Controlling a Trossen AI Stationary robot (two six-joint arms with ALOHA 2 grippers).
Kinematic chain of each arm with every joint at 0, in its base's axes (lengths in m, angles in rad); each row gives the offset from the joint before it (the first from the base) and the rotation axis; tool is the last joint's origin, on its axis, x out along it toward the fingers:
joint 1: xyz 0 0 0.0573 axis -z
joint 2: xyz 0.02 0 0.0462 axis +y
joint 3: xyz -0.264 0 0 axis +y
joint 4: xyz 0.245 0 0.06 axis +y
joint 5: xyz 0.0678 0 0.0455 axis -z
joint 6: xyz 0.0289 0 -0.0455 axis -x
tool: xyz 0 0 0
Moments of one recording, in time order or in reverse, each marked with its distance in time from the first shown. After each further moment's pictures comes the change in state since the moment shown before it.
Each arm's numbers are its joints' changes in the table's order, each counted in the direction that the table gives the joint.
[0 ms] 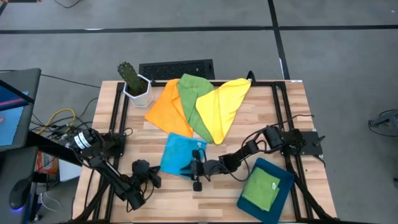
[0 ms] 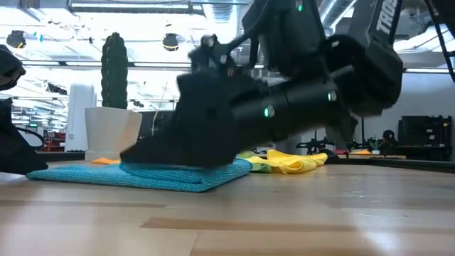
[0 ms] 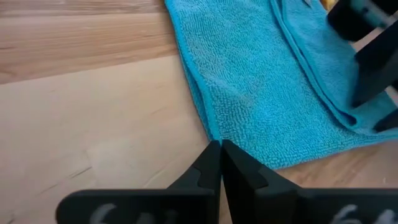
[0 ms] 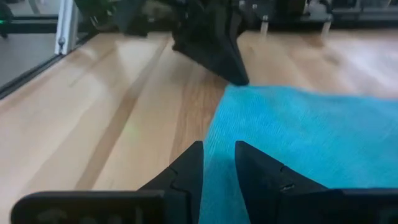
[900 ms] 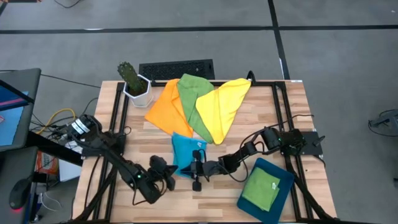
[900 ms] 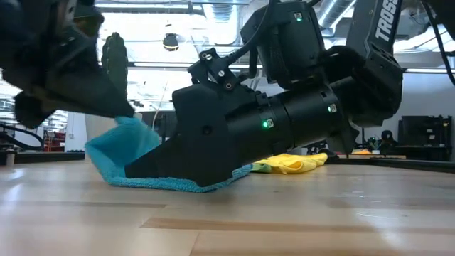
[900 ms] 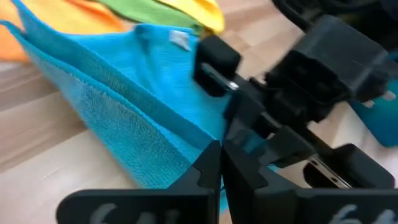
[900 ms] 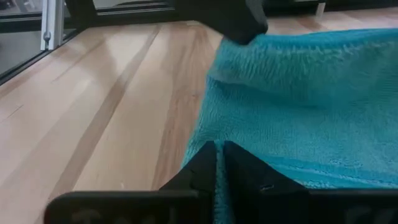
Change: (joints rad) left arm -0.226 -0.169 -0.002 -0.523 -0.018 -0.864; right arm 0.000 0.028 -0.004 -0.004 0.021 -0.053
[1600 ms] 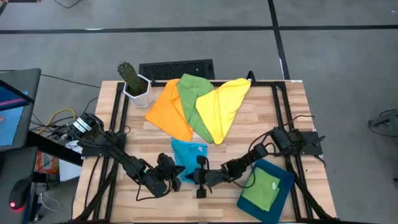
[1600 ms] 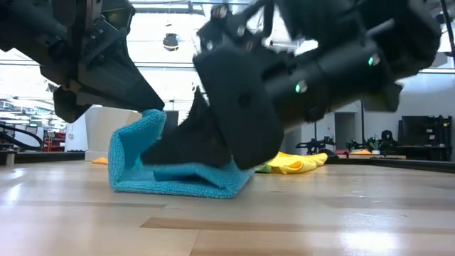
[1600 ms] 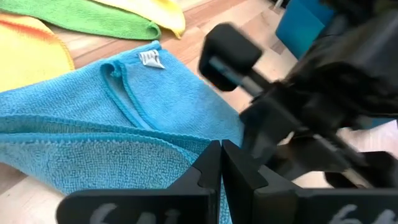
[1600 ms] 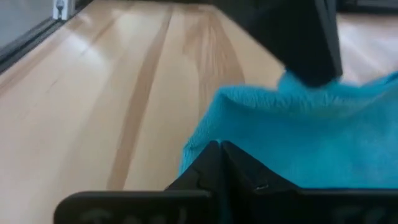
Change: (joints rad) left arm -0.088 -0.001 0.001 -0.200 0.118 -0.294; right arm -0.091 -0.121 0.001 0.244 0.128 0.027
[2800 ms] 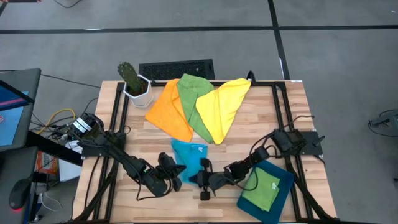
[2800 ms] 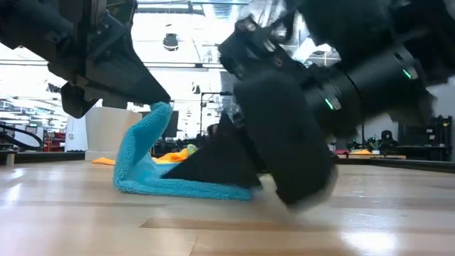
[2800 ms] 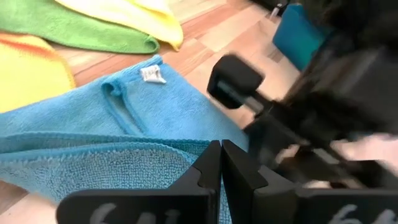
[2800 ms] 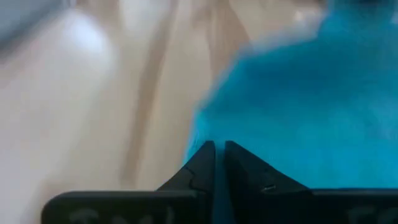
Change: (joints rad) left arm -0.001 0.000 0.000 -0.047 -0.025 -0.062; right arm -0.043 0.009 0.054 -0.013 0.038 -0.035
